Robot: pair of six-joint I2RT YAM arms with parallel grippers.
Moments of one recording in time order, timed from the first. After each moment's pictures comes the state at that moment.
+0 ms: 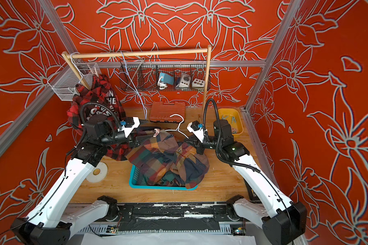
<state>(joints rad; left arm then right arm) -0.20 1.03 1.12 -0.30 0.85 0.48 0.42 1.09 1.00 -0.35 -0.79 -0.29</state>
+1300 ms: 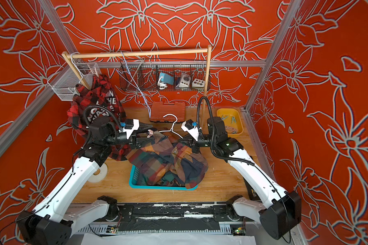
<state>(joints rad) -0.21 1.06 1.01 -0.10 1.05 0.36 0.50 1.18 1.07 -0.36 -0.83 -0.29</state>
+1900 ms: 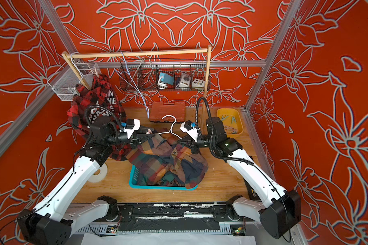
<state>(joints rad) -0.22 1.07 1.01 -0.09 1.05 0.36 0.51 1.19 1.07 -0.37 -0.83 -0.29</state>
